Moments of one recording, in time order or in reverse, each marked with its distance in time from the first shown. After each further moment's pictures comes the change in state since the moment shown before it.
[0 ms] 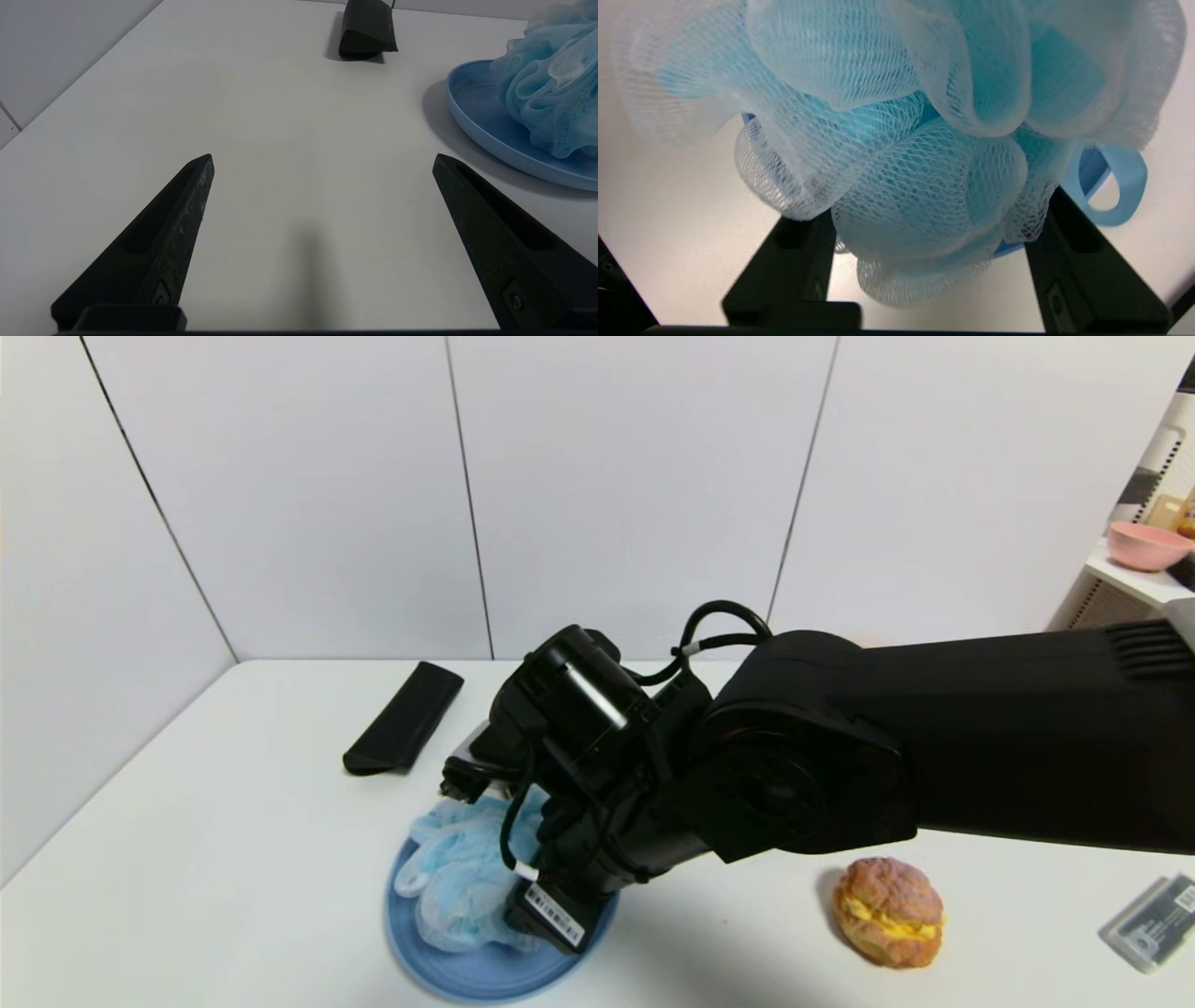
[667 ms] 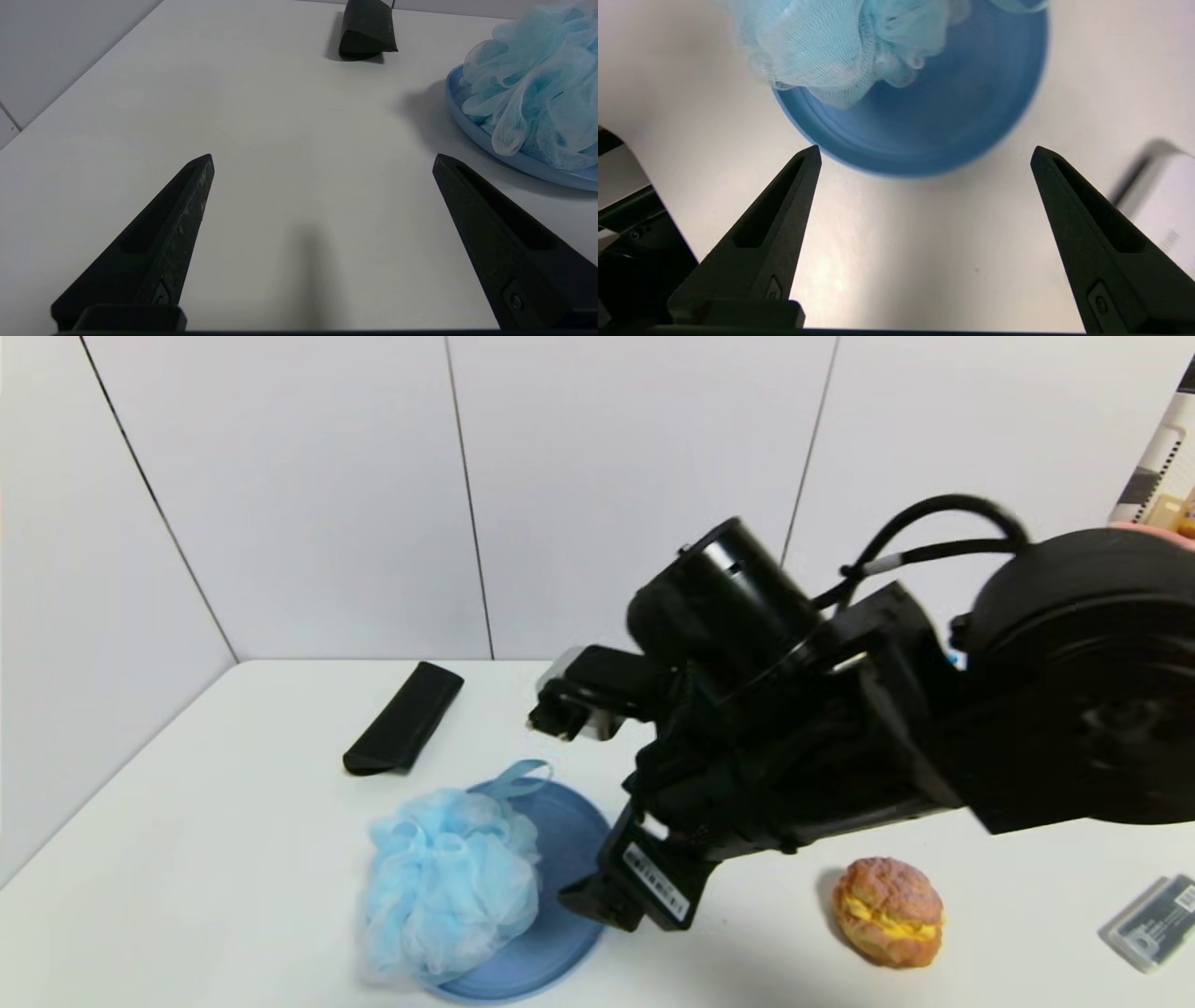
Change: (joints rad) left arm 0.000 0.000 0.000 0.000 0.000 0.000; right arm -0.048 -0.247 0.141 0.003 0.004 -0.004
